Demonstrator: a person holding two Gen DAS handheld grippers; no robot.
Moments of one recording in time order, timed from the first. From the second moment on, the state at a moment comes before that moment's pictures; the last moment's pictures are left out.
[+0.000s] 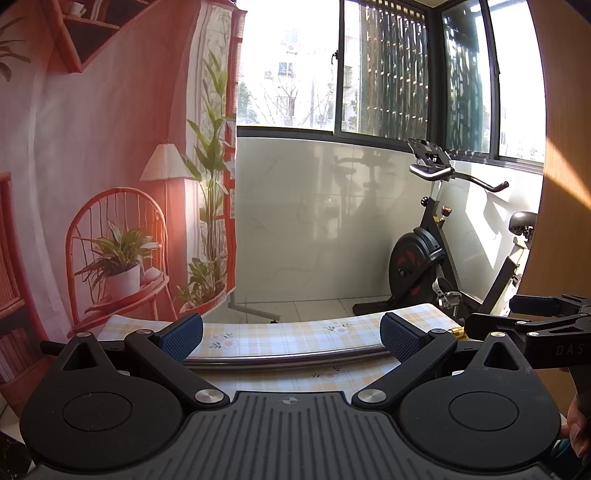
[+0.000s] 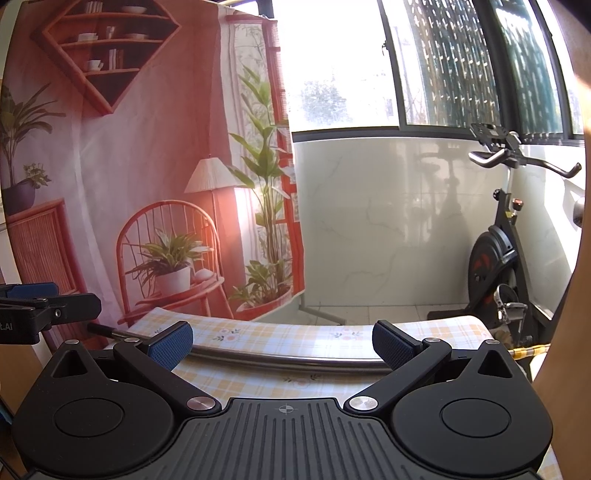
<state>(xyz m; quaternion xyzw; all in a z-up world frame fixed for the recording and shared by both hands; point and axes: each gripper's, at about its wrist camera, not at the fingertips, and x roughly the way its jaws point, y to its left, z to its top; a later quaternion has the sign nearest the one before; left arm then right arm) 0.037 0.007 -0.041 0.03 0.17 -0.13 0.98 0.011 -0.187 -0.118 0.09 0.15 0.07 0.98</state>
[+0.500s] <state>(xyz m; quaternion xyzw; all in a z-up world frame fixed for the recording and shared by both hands) 0.037 0.007 -0.041 0.02 0.16 -0.13 0.98 0.011 -0.185 -0.119 0.09 0.16 0.07 0.98</state>
